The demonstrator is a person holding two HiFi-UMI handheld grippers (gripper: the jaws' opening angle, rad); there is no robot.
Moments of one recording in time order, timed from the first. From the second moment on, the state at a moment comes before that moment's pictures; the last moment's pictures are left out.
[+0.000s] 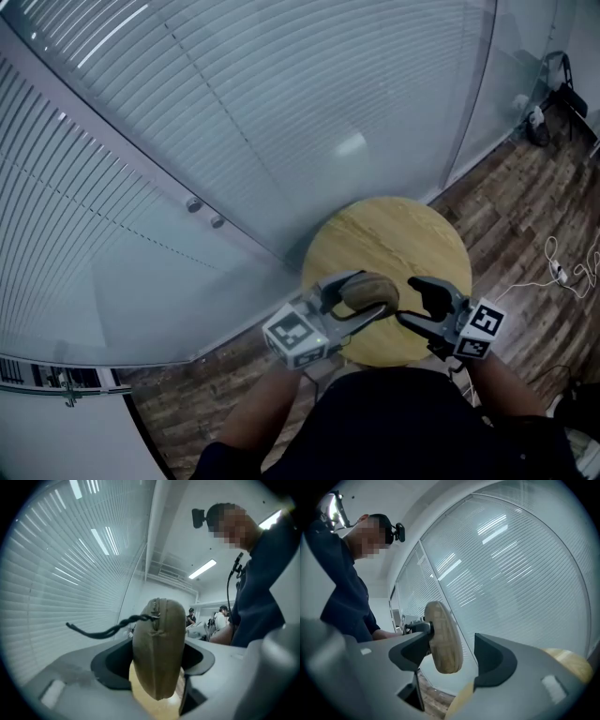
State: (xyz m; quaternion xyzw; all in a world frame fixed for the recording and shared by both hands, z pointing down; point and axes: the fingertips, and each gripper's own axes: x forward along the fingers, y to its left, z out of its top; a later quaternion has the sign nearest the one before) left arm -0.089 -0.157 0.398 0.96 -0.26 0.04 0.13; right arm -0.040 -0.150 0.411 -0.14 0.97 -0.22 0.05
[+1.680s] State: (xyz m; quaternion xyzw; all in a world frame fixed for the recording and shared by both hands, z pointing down) left arm -0.082 -0.119 0.527 0.86 -0.19 0.47 -0.02; right arm -0.126 -0.108 0.425 0.00 0.97 -0.09 -0.21
